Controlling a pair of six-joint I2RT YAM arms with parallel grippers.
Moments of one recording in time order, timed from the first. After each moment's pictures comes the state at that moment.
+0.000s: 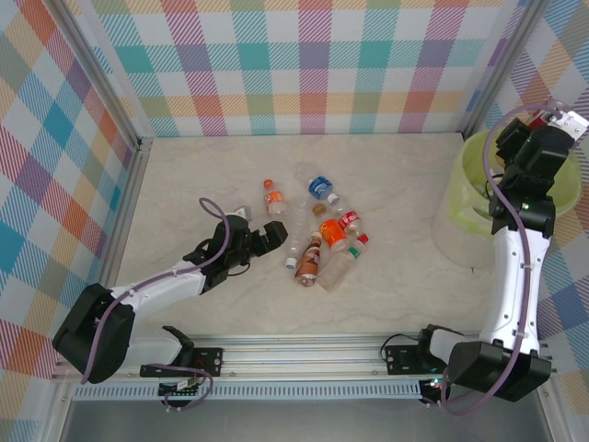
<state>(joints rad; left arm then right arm) -0.59 1.27 0.58 0.11 0.05 -0.92 -0.30 1.16 1.38 -0.38 0.26 0.26</state>
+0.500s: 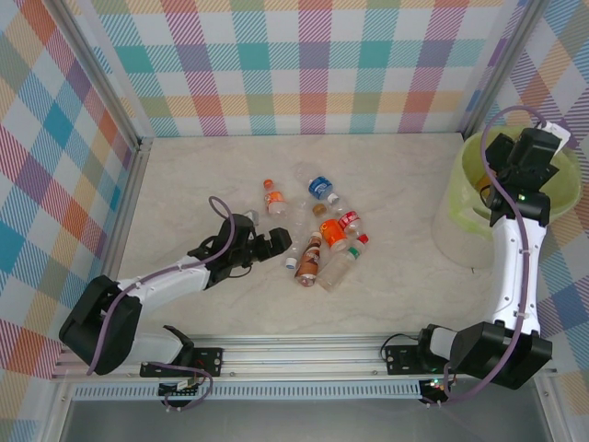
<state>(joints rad) -0.59 1.33 0.62 0.00 0.15 -0.87 -0.32 1.21 1.35 -0.51 0.26 0.26</state>
